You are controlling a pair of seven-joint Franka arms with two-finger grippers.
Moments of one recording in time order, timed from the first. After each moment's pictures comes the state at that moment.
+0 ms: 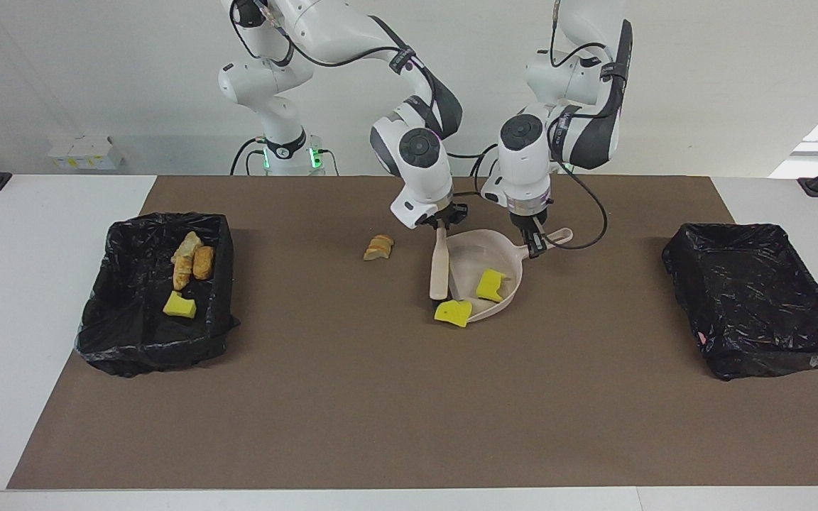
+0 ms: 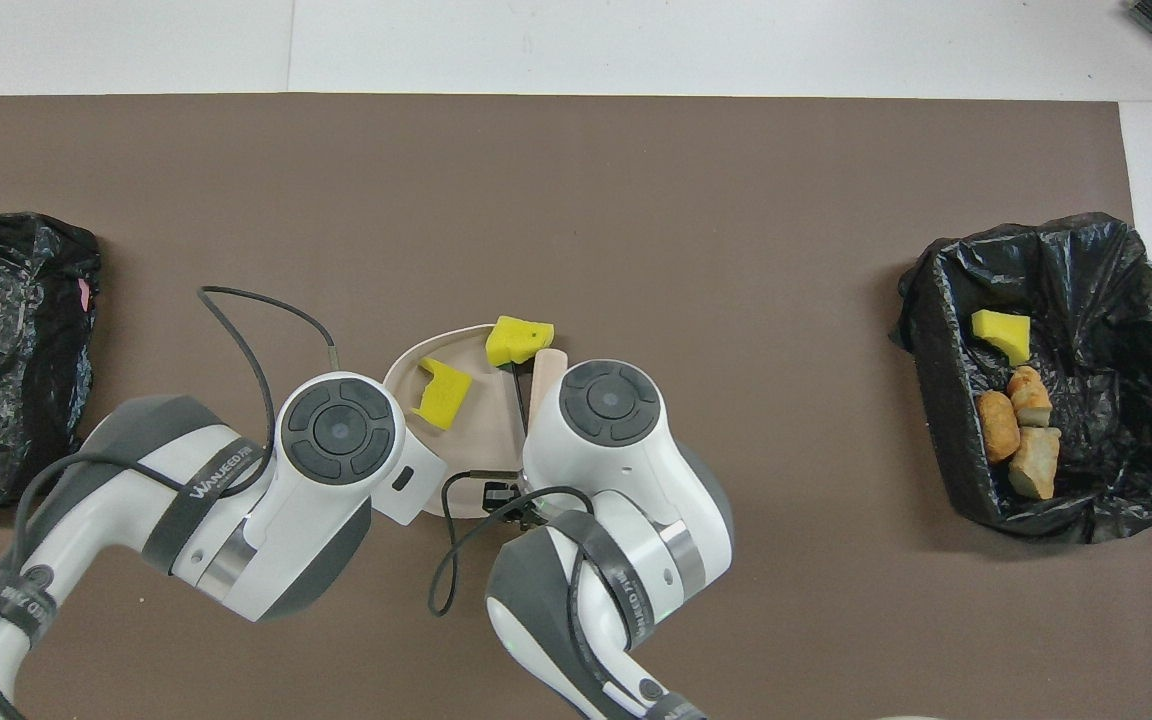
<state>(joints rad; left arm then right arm) -0.52 0.01 0.00 -2.20 0.29 2.08 0.79 0.54 0.26 0.13 -1.89 0.33 1.98 0.64</state>
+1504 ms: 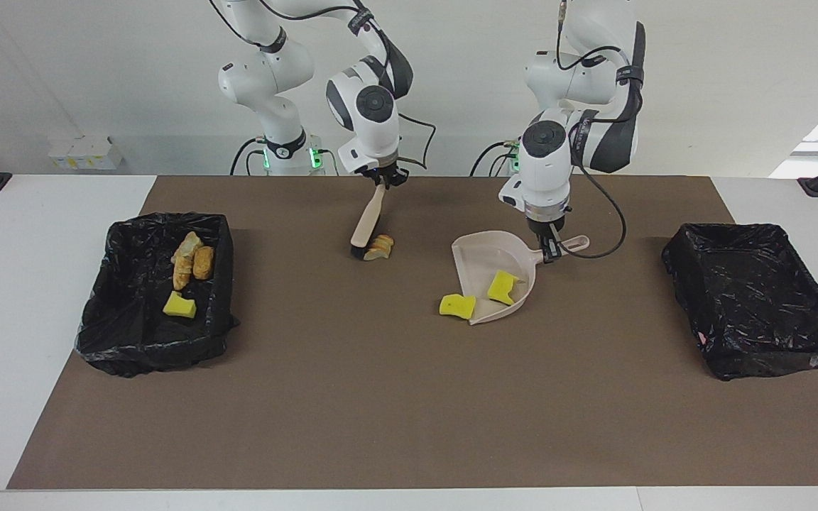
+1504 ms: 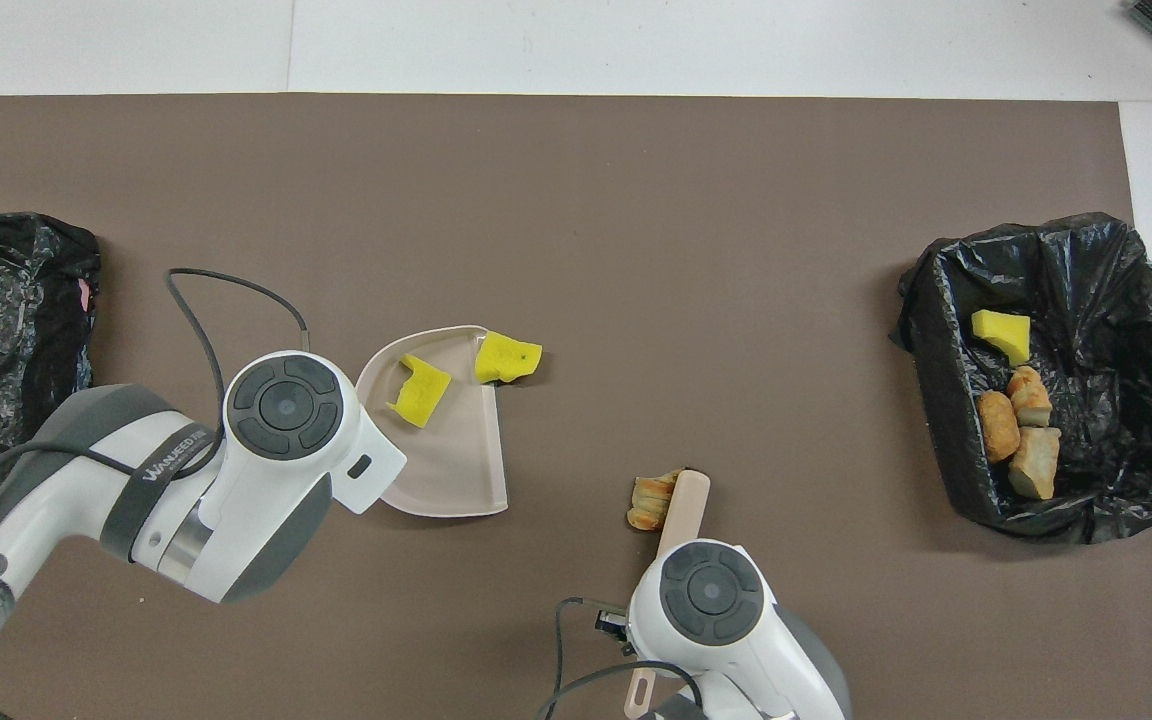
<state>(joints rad) -0.45 0.01 0.01 -2.20 0.29 2.10 0.96 0.59 -0.08 0.15 -2.42 0.27 2.10 0.90</state>
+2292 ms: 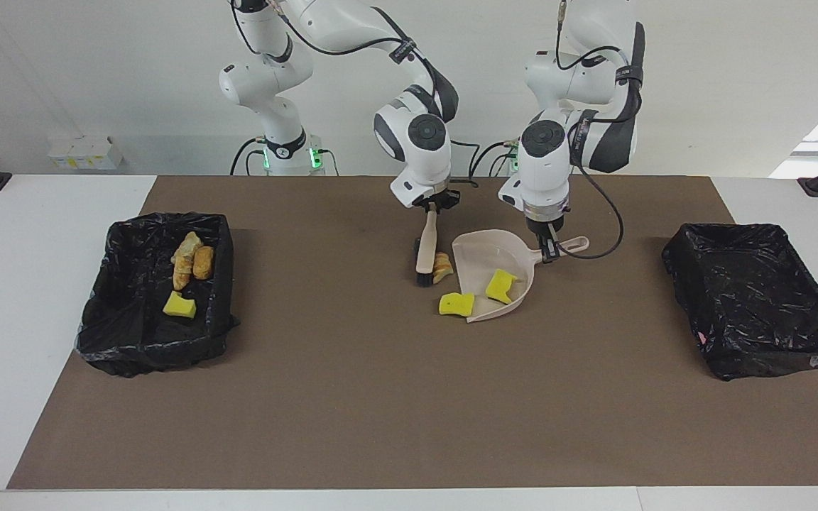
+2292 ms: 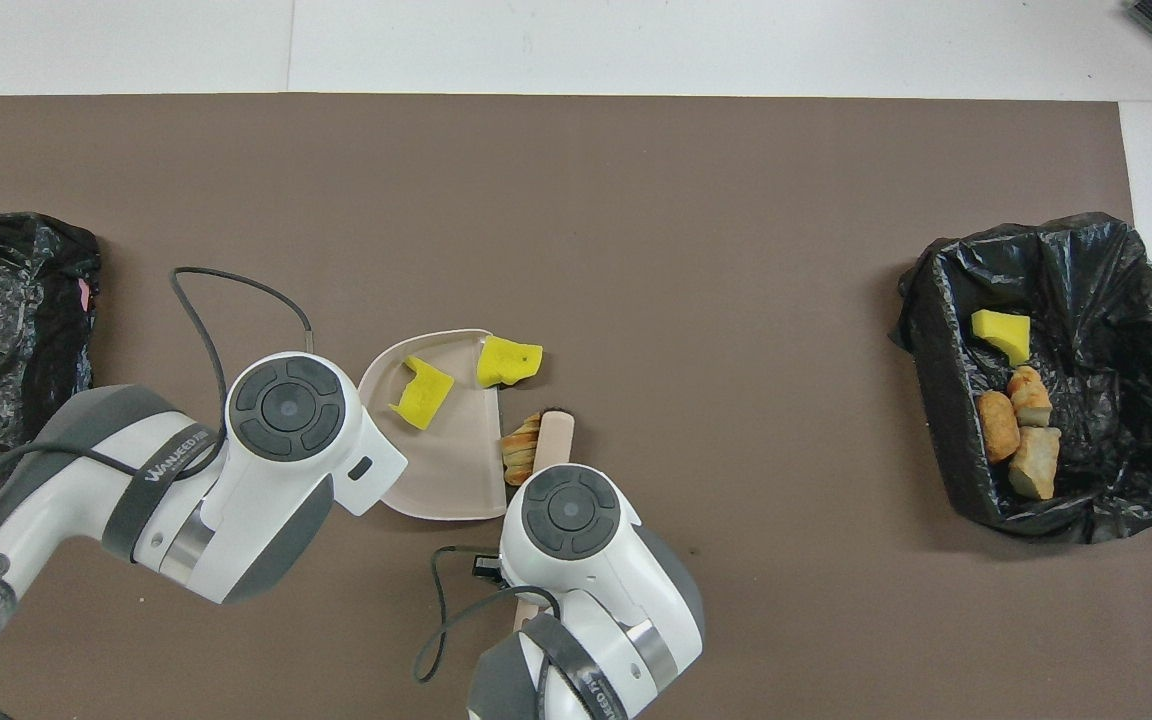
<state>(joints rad) -0.45 0.01 0.00 -2.20 0.29 2.11 0.97 0.68 0.23 0.15 -2.05 0.36 2.18 0.79</state>
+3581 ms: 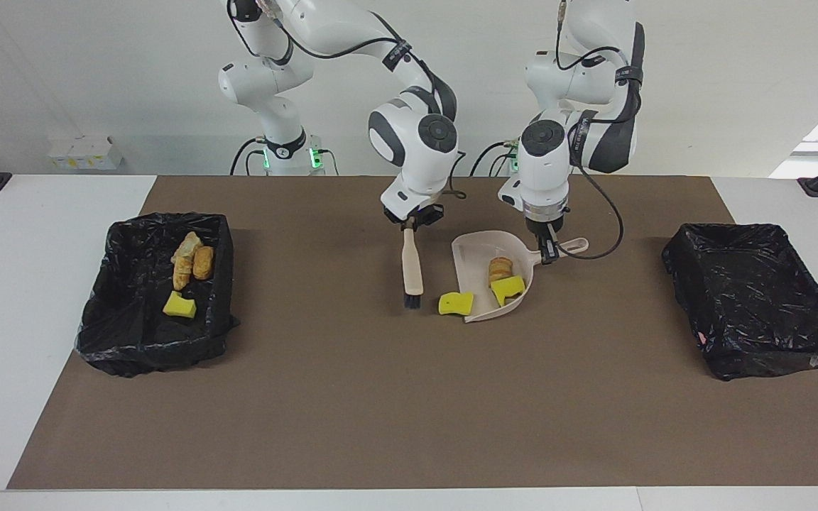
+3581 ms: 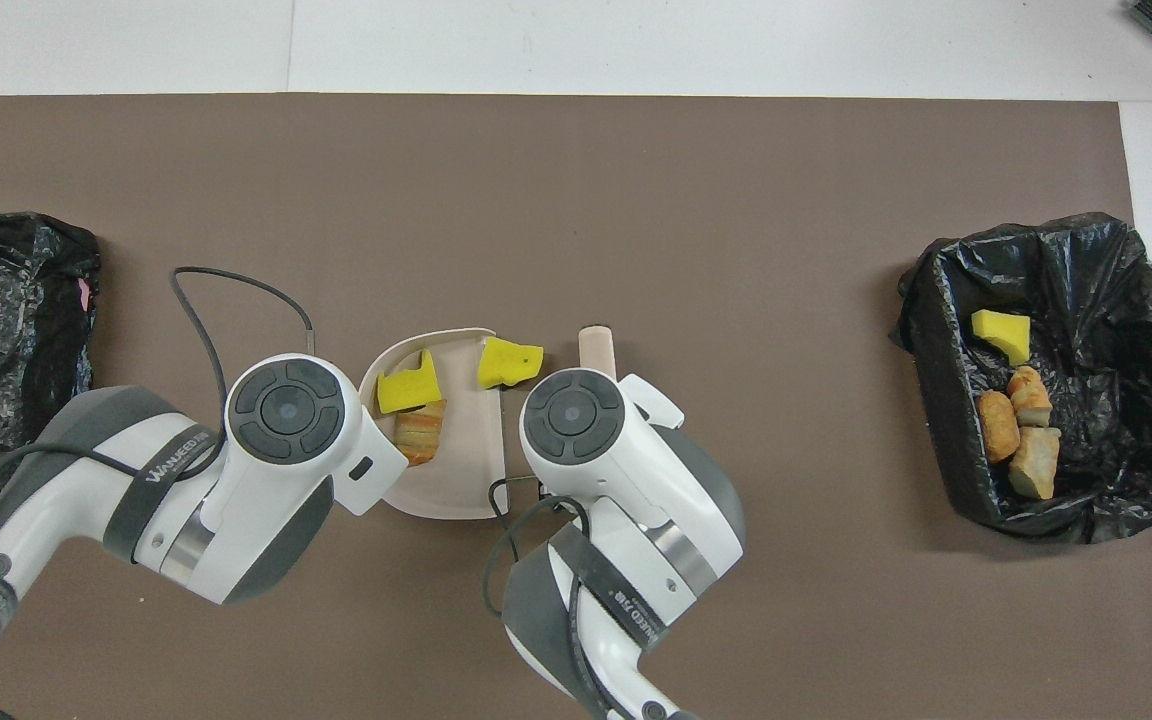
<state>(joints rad) -0.45 0.01 0.01 -2.21 0.29 2.12 0.97 0.54 0.28 0.13 -1.87 0.00 1.90 0.62</state>
